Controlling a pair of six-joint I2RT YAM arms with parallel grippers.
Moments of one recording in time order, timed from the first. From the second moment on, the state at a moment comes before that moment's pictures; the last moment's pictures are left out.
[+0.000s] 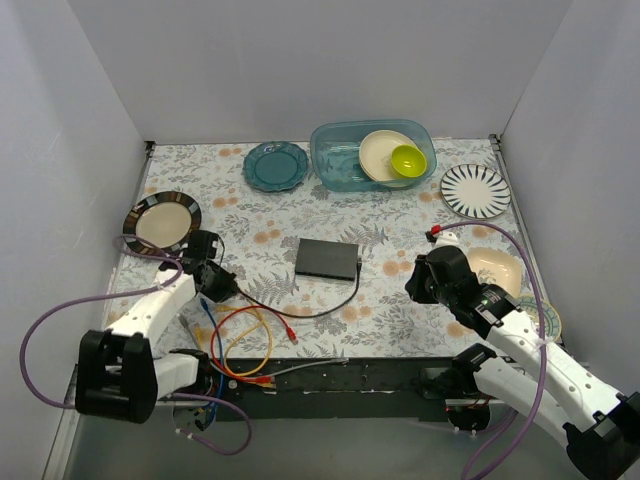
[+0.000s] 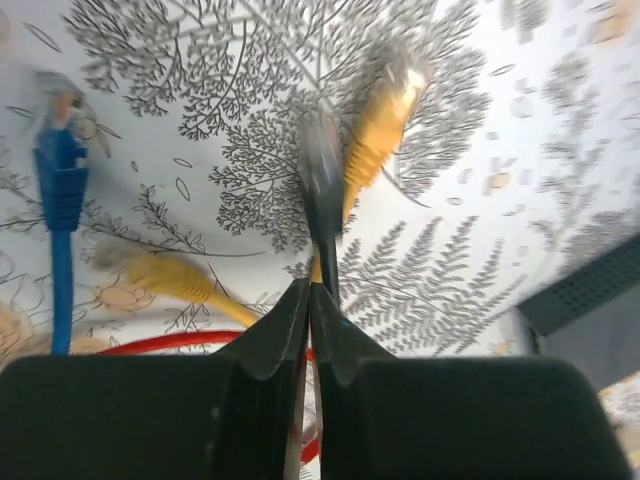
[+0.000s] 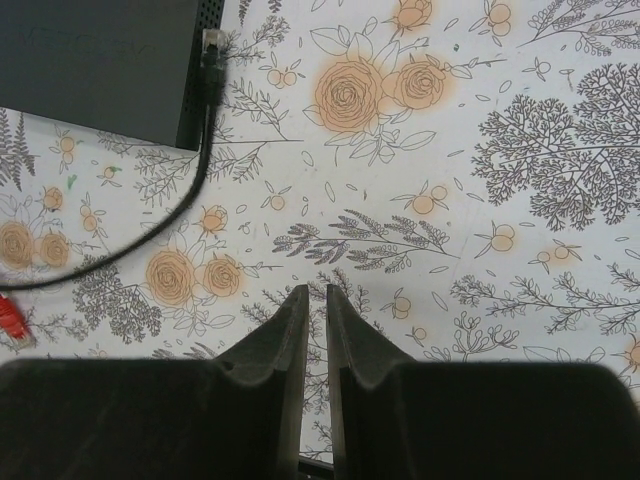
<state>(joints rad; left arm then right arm) -0.16 1.20 0.61 -0.62 -0.03 -1.09 0.61 0.74 0.57 -0.59 0.14 0.54</state>
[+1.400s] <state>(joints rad) -0.19 1.23 0.59 -0.79 -0.04 -1.36 0.61 0.87 0.59 -0.50 0.13 0.53</state>
